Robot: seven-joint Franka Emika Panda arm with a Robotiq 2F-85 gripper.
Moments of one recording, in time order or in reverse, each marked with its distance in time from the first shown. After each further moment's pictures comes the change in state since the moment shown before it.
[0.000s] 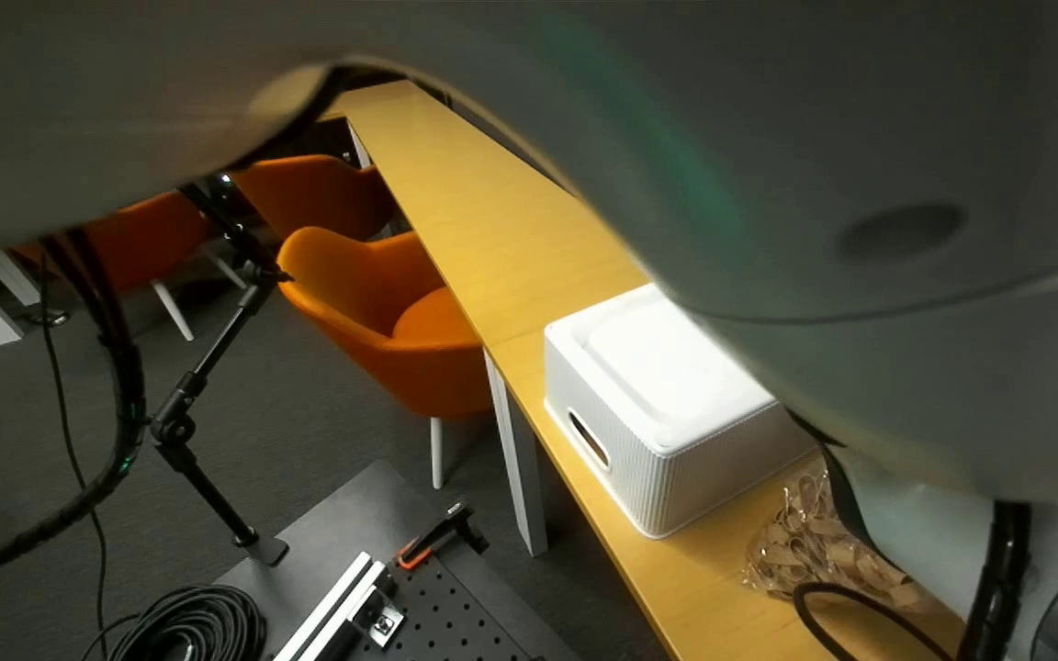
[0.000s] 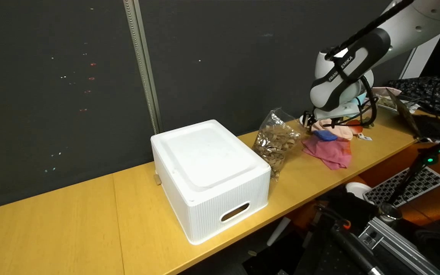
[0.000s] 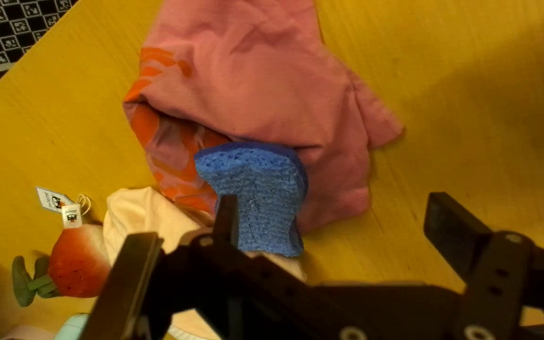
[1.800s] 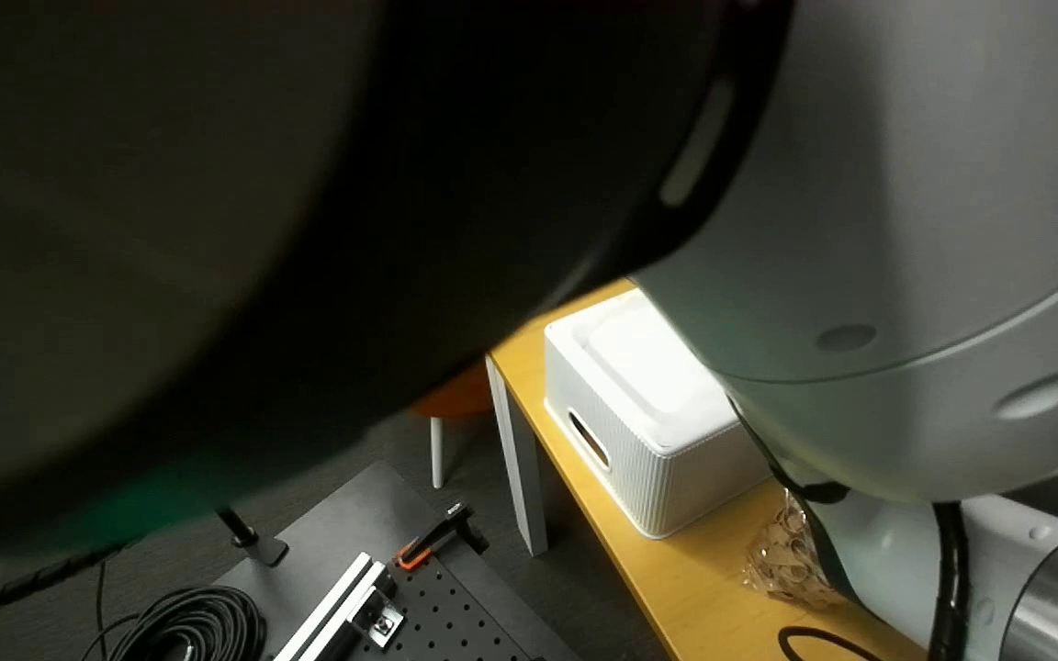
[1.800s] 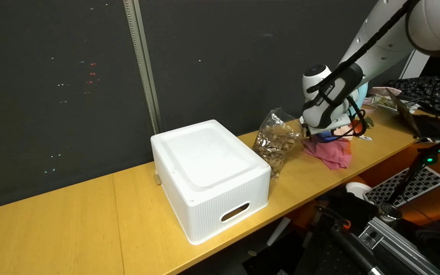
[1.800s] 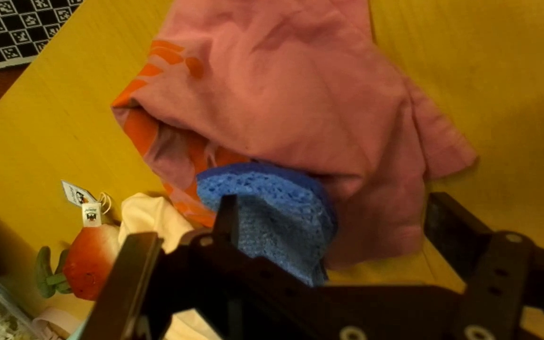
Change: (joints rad) arm 0.108 0.191 -0.116 0.089 -0.058 0.003 0.098
